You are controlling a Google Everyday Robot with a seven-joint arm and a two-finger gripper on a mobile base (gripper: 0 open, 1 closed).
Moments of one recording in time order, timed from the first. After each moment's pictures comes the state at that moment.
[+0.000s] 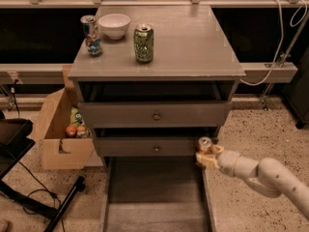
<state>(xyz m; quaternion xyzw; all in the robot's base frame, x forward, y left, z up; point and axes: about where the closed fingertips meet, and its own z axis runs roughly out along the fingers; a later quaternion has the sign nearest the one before) 0.609 -0.211 0.490 -0.29 0.77 0.27 0.50</state>
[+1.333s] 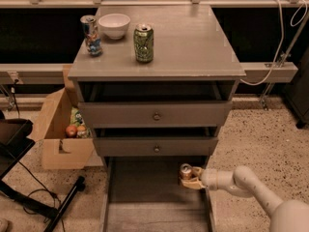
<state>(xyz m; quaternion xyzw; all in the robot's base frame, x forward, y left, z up) 0.590 -0.158 0.293 -0.44 0.70 0.37 0.43</state>
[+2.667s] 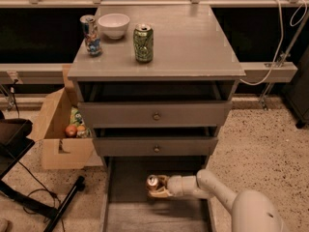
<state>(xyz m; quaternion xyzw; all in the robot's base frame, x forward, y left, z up) 0.569 -0.001 0.233 -0.52 0.60 0.43 0.43</state>
